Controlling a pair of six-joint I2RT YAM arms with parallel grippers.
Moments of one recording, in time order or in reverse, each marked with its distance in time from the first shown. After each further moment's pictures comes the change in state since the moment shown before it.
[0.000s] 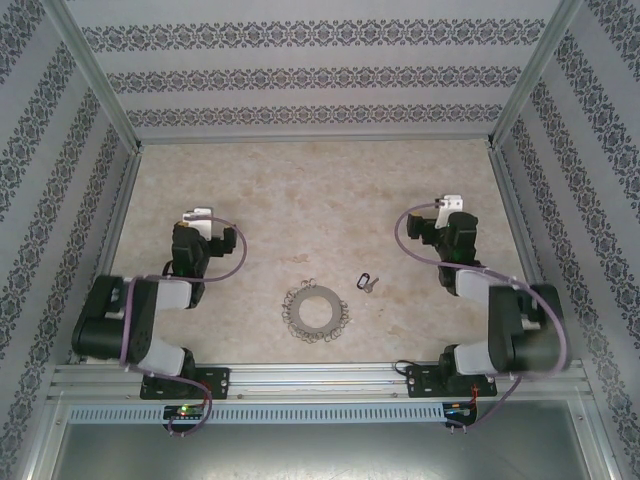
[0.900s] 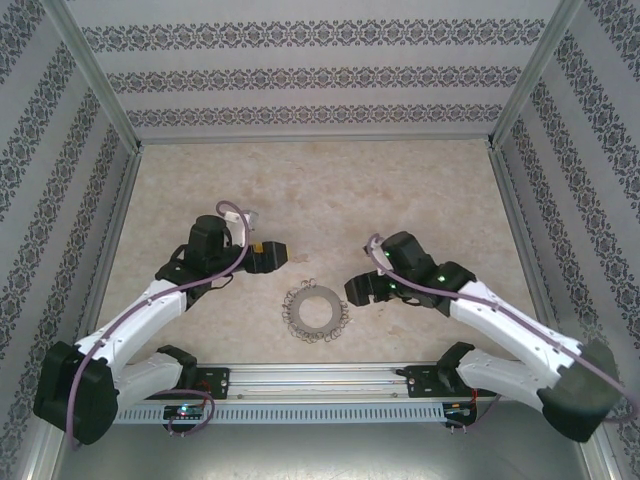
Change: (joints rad) left arm -0.321 -0.352 0.259 -0.857 0.580 -0.505; right arm 0.677 -0.294 0.259 -1.140 -0.199 0.359
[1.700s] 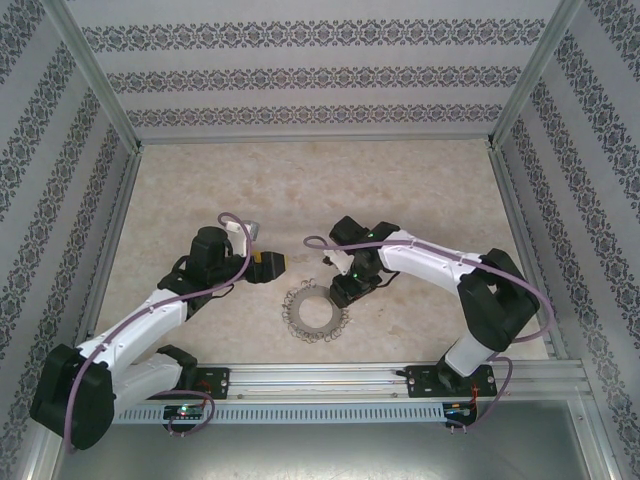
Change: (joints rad) left arm -0.021 -0.032 -0.104 0.094 -0.021 0.008; right arm 0.052 0.587 0.338 -0.254 -0.092 -0.249
